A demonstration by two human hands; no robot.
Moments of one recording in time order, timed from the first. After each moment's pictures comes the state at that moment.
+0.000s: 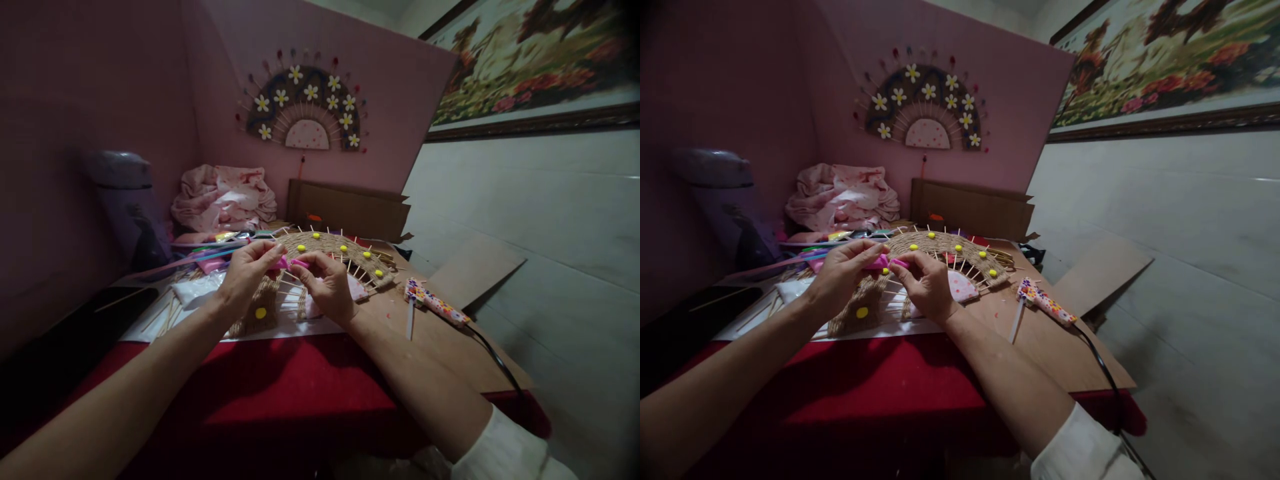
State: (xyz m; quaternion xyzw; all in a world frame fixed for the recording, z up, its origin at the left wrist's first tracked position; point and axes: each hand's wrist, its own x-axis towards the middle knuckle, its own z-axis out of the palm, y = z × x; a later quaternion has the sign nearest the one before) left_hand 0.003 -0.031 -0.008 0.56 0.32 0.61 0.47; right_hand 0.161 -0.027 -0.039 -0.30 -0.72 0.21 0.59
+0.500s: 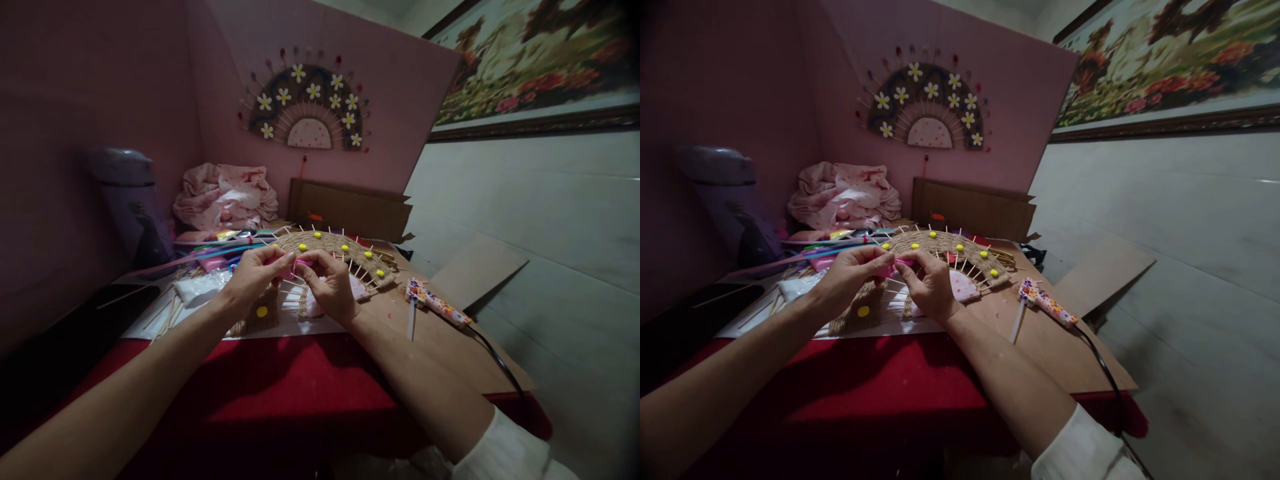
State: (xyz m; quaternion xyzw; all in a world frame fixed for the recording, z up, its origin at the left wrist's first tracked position) left_hand 0.003 -0.033 -0.008 0.62 0.35 0.53 0.47; right_hand 0.163 -0.026 -0.040 -0.31 -0.73 0.18 0.58
